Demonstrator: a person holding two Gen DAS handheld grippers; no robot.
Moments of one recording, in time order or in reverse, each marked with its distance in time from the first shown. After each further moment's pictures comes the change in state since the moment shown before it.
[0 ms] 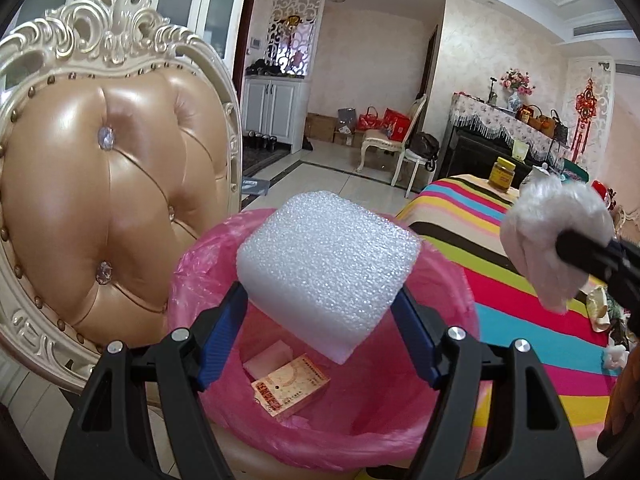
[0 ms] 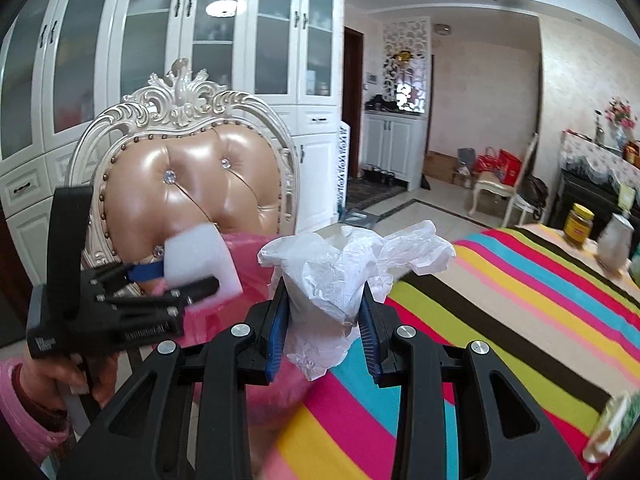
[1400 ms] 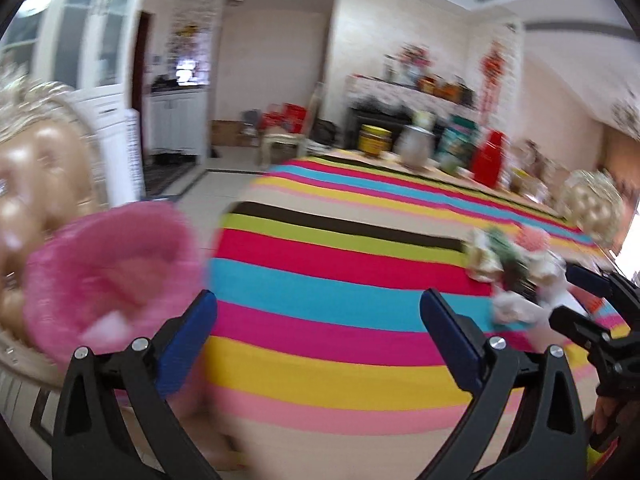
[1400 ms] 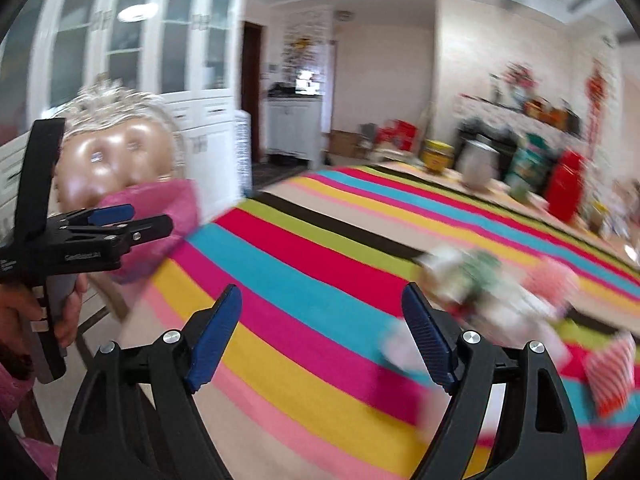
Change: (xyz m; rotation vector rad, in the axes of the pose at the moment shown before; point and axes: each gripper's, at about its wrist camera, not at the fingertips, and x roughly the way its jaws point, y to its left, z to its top) left arm -0.059 -0.217 -0.055 0.226 0.011 -0.313; right arm -0.205 -0.114 -0.140 0.177 0.045 -0.358
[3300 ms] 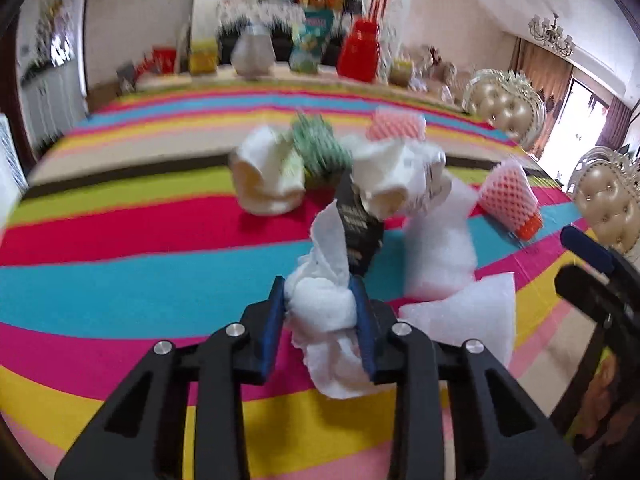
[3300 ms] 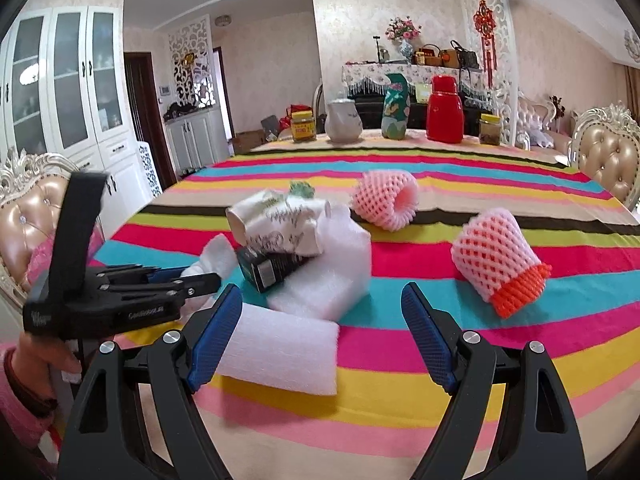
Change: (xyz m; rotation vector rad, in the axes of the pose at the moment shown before) left arm 0.114 -0.193 -0.020 0.206 0.249 -0.306; right arm -0.057 -0.137 -0.065 0.287 0.015 -0.220
